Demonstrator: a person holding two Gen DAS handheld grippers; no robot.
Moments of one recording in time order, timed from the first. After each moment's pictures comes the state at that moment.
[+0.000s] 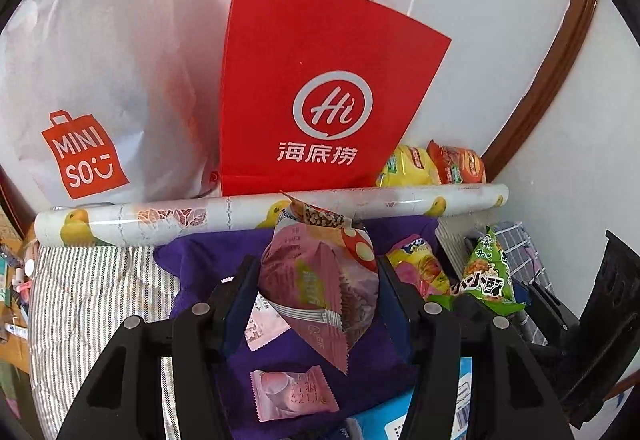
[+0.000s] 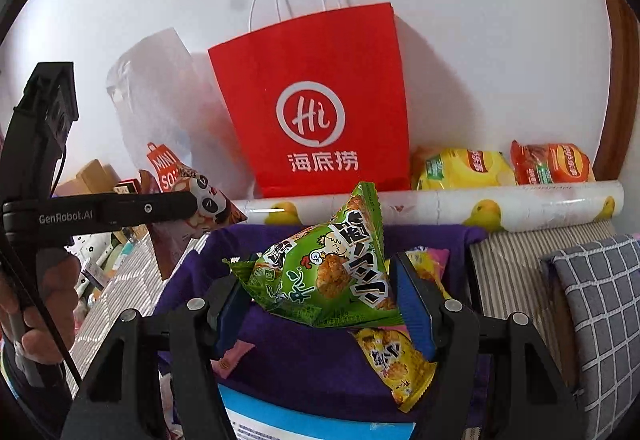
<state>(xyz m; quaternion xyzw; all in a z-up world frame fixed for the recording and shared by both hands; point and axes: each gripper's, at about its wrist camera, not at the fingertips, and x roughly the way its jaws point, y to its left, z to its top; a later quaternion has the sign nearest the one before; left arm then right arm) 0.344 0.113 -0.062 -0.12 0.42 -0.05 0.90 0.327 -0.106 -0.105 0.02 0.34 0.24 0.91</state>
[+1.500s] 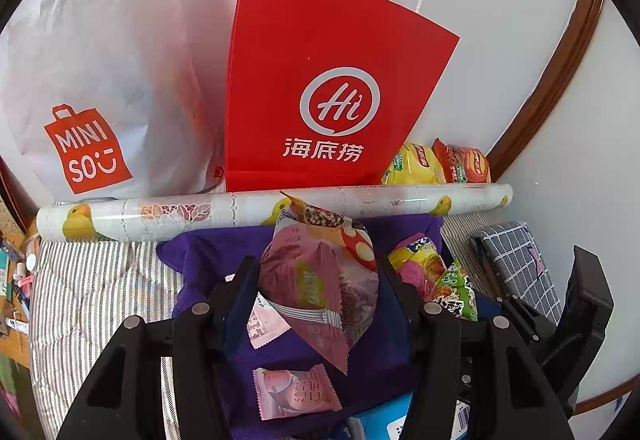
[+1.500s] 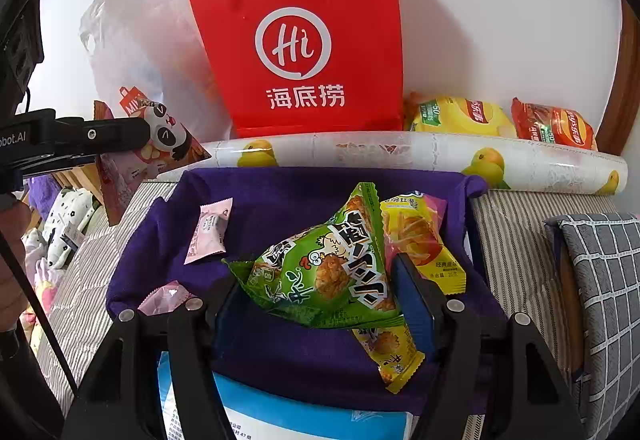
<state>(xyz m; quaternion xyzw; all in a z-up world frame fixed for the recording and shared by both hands) 0.345 0.117 -0.064 -0.12 0.42 -0.05 0.90 0.342 -0.100 -0.143 -0.02 0.41 0.22 0.89</state>
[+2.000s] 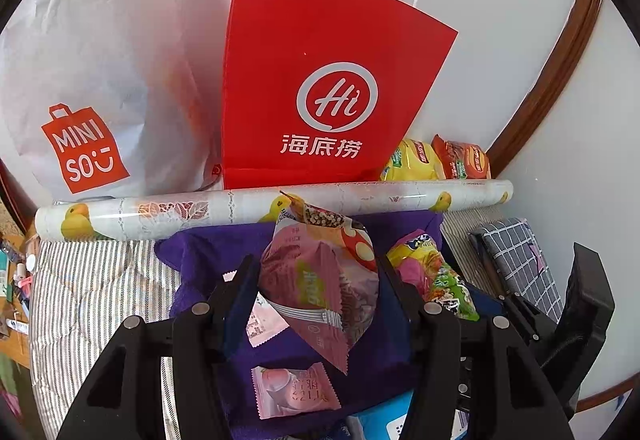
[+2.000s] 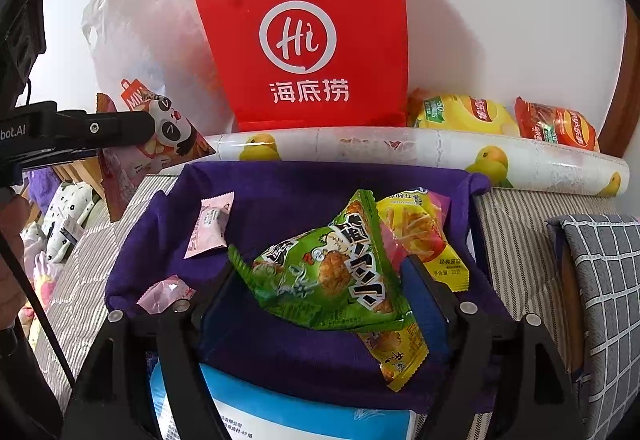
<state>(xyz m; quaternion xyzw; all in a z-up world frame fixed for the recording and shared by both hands) 0.345 0.115 -0.066 -0.12 0.43 -0.05 0.90 0.340 -0.096 -0.144 -0.03 0.41 0.22 0.88</state>
